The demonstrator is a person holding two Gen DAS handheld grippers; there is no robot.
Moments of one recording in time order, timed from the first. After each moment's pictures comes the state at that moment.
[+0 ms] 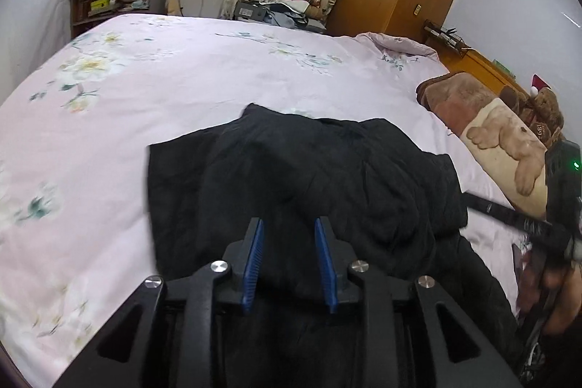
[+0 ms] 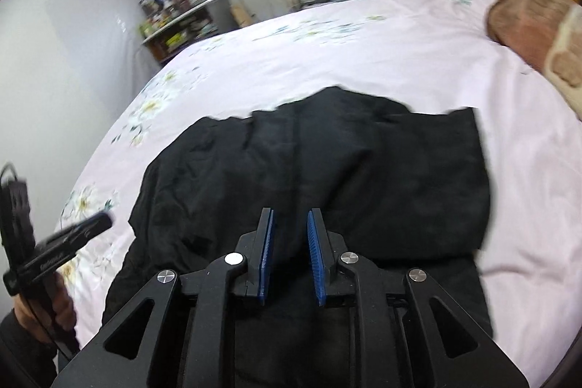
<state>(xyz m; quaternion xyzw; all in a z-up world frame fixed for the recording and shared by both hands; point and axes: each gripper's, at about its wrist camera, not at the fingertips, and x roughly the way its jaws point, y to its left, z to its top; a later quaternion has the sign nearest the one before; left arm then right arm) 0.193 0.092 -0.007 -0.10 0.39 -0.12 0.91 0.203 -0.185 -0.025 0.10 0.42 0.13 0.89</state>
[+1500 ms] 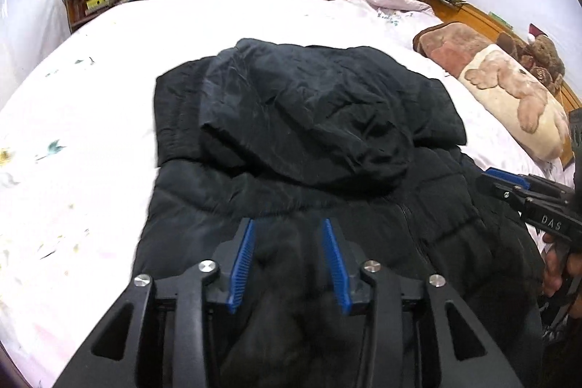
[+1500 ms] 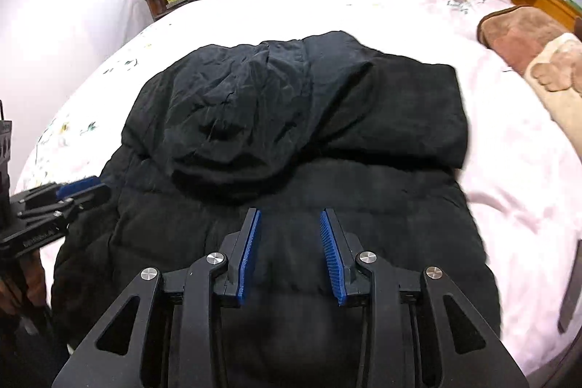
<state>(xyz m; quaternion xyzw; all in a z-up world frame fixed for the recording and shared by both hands) 0.090 0.085 -0.033 -0.04 0.43 -0.12 0.89 0.080 -0.168 -0.043 0.00 0.44 0.09 0.89</state>
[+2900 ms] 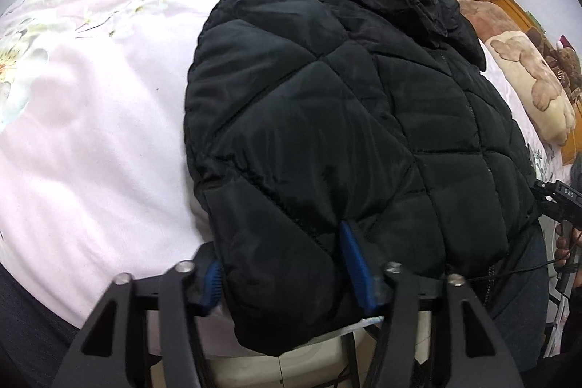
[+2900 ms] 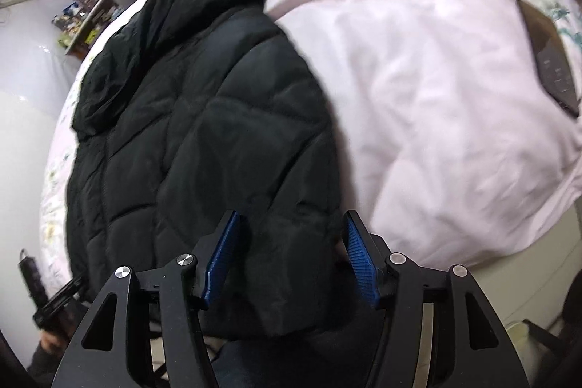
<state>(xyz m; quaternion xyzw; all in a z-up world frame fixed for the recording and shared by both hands) -0.029 0.151 -0.119 -0.11 0.55 -0.08 0.82 -0.033 -0.328 -0.115 0.22 0.55 0.01 0.80</state>
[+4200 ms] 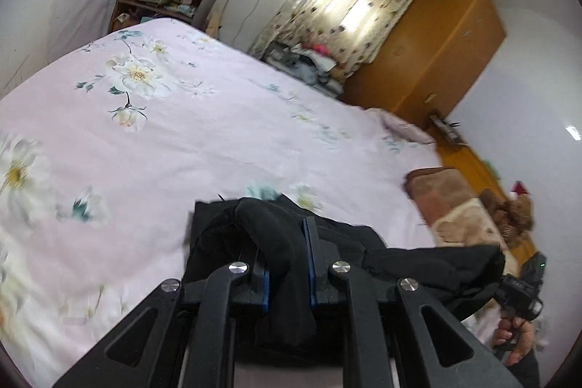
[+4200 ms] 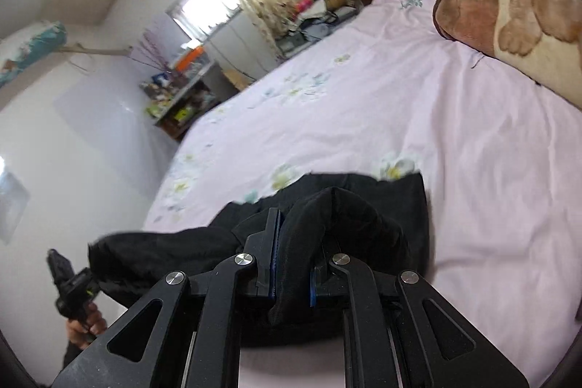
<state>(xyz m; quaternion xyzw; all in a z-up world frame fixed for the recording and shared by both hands) 0.193 0.225 0.070 -0.26 0.33 -0.10 0.90 0.161 -0.312 0.063 0.25 0.36 0.10 0.89</state>
